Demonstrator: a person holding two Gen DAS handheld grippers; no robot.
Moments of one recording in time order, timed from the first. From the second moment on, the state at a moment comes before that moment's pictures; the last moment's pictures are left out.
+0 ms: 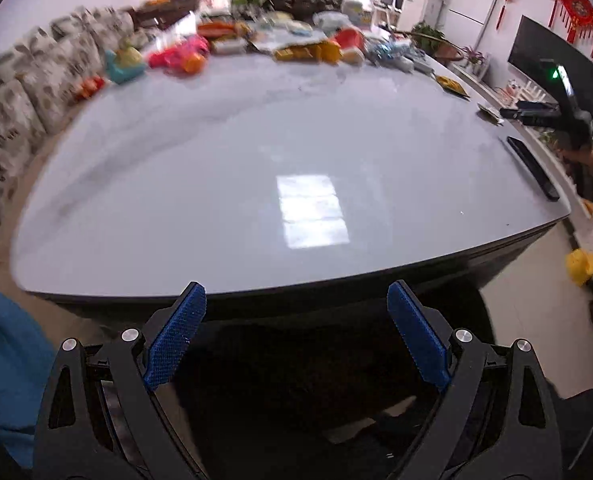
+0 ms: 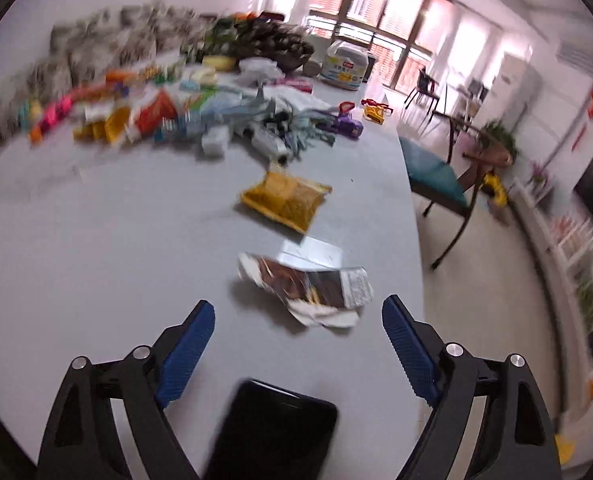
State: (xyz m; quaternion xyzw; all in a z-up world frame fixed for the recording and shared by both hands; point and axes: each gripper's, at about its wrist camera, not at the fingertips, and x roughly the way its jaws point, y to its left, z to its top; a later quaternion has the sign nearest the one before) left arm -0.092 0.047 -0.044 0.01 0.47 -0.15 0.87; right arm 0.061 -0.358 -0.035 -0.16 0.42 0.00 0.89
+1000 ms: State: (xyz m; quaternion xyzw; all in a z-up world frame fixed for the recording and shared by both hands) left arm 0.236 -0.160 -0.010 0.19 0.36 -0.15 0.90; right arm -0.009 -0.403 0.006 0.13 0.33 0.15 0.92
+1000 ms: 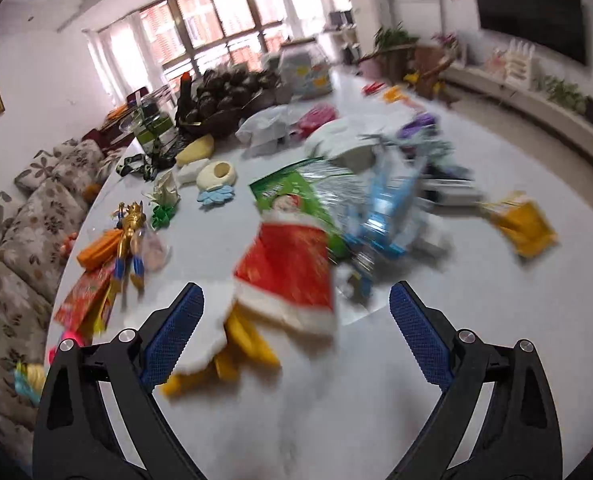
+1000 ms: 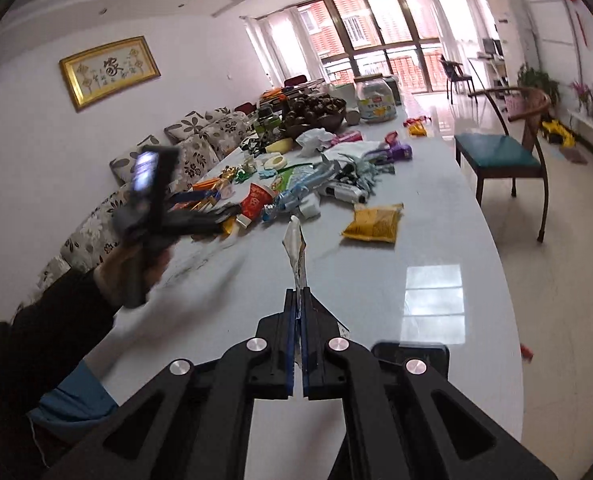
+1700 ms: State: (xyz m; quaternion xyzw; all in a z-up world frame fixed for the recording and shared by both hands) left arm -0.055 -0.040 0.072 0.09 0.24 -0.32 0.91; right arm -0.089 -0.290 0.020 0.13 0.32 0.31 0.88
